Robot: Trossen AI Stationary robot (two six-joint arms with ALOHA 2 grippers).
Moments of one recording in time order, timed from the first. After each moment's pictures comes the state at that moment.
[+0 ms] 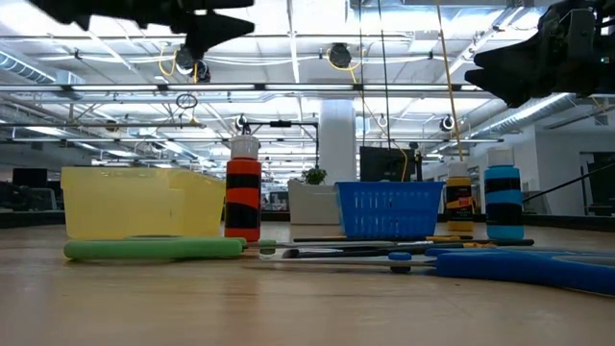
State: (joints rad) left arm -0.04 1.03 0.58 0.45 -0.14 -0.04; right arm 0.05 0.09 0.02 0.26 0.29 -0.07
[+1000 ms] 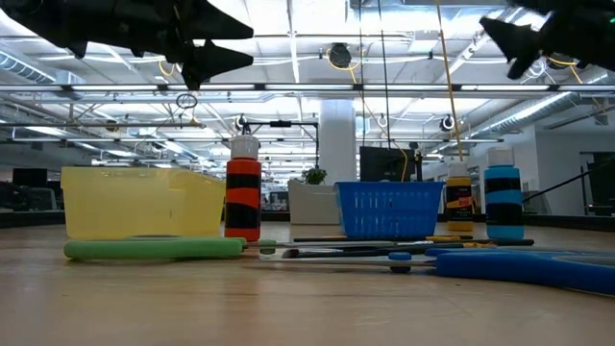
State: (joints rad) left arm -0.04 1.09 0.48 0.54 -0.14 -0.16; right arm 0.05 0.14 0.02 0.68 0.19 0.09
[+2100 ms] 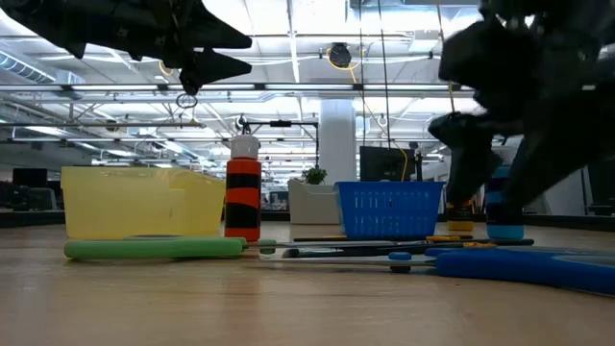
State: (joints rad) left arm -0.04 1.09 0.48 0.49 -0.14 -0.16; right arm 0.41 1.54 0.73 -0.16 0.11 0.14
